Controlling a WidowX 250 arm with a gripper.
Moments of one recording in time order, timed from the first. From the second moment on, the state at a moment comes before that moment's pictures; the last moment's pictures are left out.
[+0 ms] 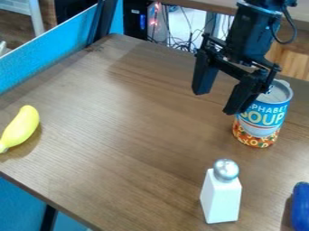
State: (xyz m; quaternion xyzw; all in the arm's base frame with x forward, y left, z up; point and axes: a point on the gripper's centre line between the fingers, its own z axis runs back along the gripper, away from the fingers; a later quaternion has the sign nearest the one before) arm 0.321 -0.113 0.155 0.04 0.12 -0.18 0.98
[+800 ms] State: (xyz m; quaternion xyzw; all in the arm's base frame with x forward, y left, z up) arm 0.344 -0.196 0.176 0.03 0.06 -0.20 0.98
